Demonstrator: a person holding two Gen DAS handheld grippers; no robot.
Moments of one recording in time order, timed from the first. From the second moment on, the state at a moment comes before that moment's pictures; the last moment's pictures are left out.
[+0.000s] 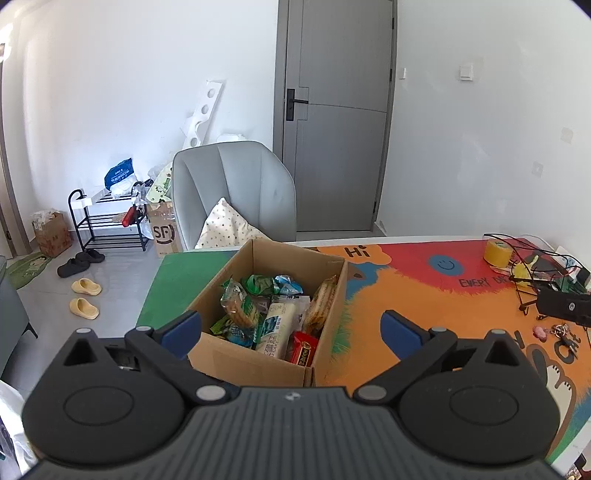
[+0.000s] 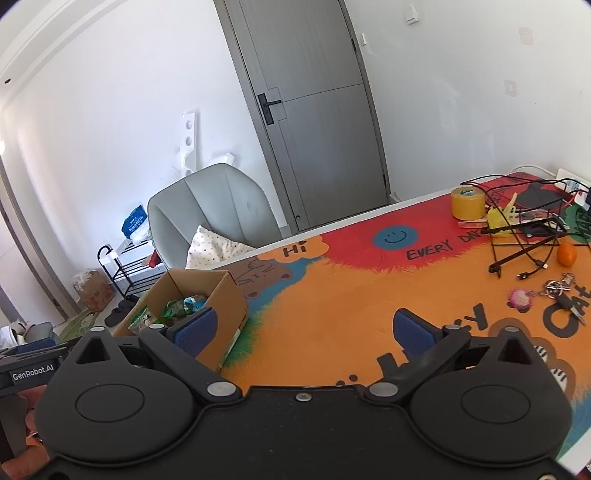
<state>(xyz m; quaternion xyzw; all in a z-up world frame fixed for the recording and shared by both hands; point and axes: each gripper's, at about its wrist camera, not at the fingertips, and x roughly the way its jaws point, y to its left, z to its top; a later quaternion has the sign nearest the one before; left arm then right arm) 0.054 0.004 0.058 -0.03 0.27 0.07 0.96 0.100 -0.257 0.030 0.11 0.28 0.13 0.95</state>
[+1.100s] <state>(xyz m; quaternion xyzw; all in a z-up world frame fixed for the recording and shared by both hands) 0.011 0.008 0.056 0.00 0.27 0.08 0.96 0.049 -0.280 0.033 0.08 0.28 0.11 0.95</state>
